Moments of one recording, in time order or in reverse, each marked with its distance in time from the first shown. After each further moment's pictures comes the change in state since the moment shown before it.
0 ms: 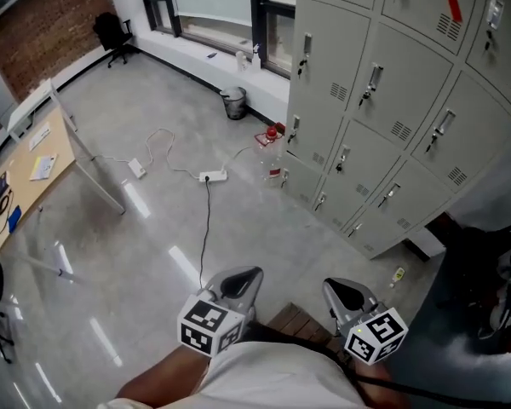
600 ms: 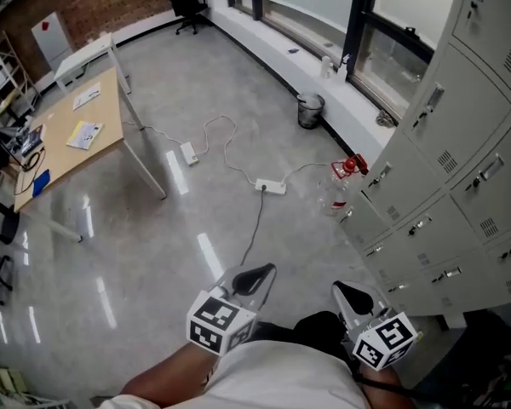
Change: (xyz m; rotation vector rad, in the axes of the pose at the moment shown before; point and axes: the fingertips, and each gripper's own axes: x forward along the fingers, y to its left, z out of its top) left arm -0.015 0.228 0.049 -0.130 -0.070 0.206; right arm 0.244 0.034 0.067 -0.097 0.100 0.259
